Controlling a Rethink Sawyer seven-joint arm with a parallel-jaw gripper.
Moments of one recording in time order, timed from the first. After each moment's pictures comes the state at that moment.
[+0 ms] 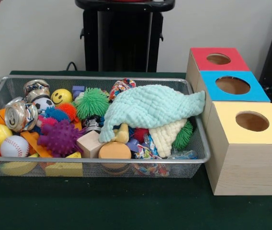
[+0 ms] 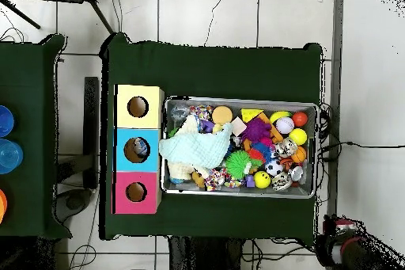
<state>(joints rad) -1.06 -0.90 -0.01 1.99 -0.39 0.35 2.48</state>
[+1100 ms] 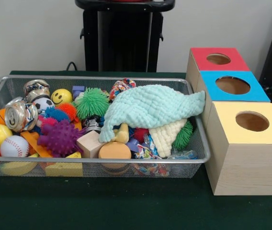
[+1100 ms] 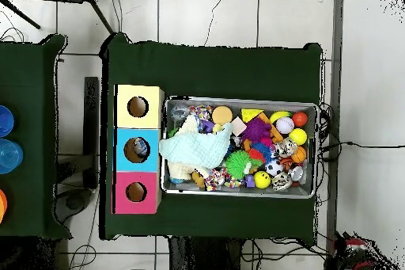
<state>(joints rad) -1.24 -1.01 0.12 2.09 -0.50 0.35 2.48</state>
